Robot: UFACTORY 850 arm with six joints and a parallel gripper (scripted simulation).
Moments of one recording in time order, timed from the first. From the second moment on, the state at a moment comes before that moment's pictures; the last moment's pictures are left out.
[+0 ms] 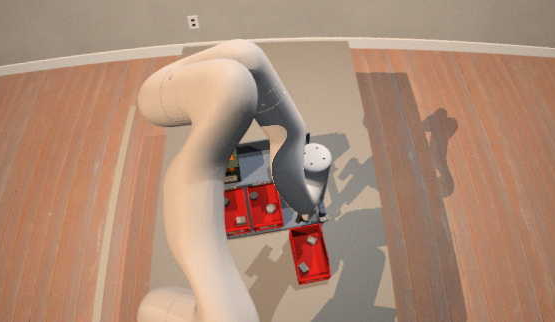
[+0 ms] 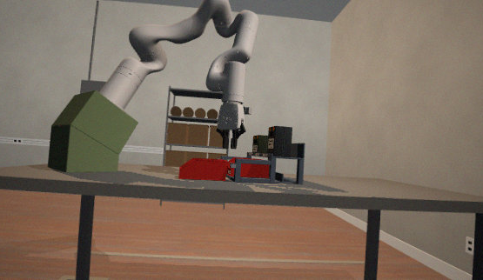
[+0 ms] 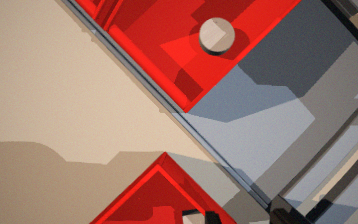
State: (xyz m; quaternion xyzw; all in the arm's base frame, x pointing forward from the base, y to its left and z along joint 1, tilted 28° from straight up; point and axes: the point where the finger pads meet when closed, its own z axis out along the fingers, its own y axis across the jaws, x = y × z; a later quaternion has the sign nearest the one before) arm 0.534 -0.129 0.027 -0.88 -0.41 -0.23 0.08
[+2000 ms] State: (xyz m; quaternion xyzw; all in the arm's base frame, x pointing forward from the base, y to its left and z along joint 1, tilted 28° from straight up) arm 0.520 -0.122 0.027 -0.67 -0.71 -0.24 -0.01
